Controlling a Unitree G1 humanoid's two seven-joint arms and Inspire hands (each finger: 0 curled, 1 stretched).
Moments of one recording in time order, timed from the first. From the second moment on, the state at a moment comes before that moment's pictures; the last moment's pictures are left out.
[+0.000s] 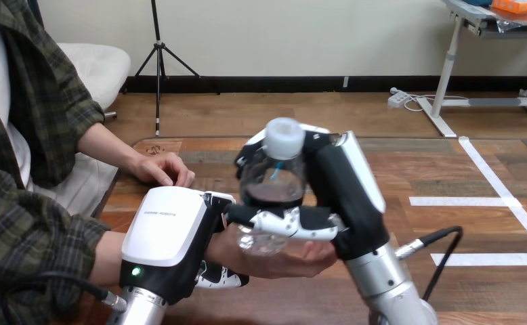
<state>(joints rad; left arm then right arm) 0.08 0.38 -0.30 0.01 0.94 -0.21 0.39 -0.18 -0.01 0.16 0.40 -0.02 -0.89 0.21</state>
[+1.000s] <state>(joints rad) 0.08 0.39 -0.30 0.02 0.93 -0.21 0.41 -0.21 -0.05 0.03 0.47 -0.05 -0.90 0.09</state>
